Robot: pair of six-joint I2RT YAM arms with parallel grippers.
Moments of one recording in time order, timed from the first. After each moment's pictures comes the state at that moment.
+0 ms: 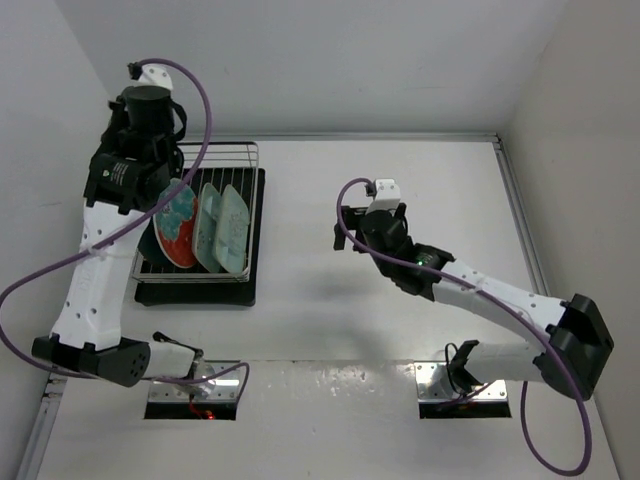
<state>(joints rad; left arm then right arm) -0.24 1.33 1.82 -0.84 -0.97 0.34 0.85 1.24 0.84 -0.08 0.56 0.45</state>
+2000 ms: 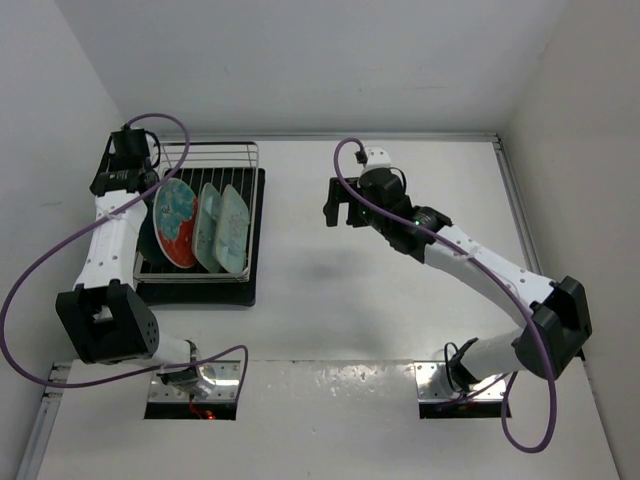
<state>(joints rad) 0.19 1.43 1.36 -0.61 -0.62 0.39 0.70 1.40 1.13 -0.25 0.25 0.43</state>
